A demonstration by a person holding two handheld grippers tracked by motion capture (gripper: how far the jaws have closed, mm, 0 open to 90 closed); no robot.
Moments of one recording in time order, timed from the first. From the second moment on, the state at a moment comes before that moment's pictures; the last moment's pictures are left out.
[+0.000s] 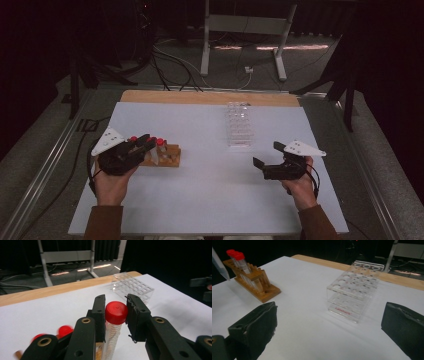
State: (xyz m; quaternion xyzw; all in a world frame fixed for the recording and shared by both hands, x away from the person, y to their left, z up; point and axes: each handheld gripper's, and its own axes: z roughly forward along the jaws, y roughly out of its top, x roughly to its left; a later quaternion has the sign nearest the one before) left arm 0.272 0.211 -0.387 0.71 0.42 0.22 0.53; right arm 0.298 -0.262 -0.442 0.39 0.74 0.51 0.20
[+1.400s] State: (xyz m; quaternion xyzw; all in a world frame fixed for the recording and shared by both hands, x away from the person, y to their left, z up) left arm 0.302 0.272 -0.434 0.65 0.52 0.30 0.46; right arm 0.291 -0.282 -0.443 0.40 0.73 0.51 0.21
